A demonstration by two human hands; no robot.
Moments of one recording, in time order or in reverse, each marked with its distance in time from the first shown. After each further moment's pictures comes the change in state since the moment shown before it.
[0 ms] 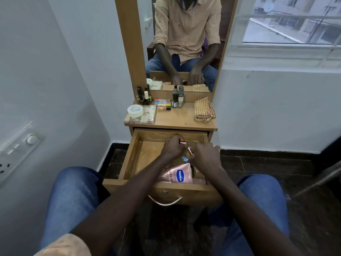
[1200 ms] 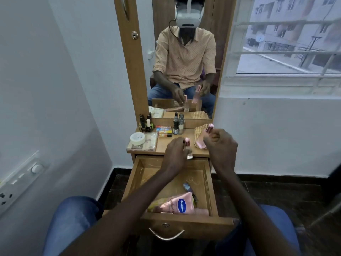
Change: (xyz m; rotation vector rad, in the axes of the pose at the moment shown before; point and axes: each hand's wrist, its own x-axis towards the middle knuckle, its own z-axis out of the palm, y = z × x) left_hand -0.018 0.069 -0.068 -0.003 0.277 0.332; right_hand 0.046 0.014 -0.093 0.738 0.632 0.122
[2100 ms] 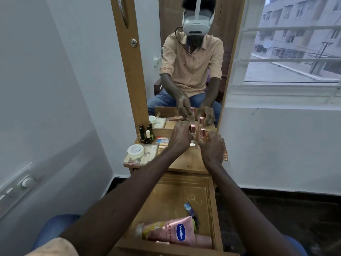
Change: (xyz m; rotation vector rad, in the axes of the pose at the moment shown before) left_hand 0.119 0.027 -0.010 0.119 0.018 0.042; right_hand 0.076 0.041 0.095 -0.250 -0.046 0.064
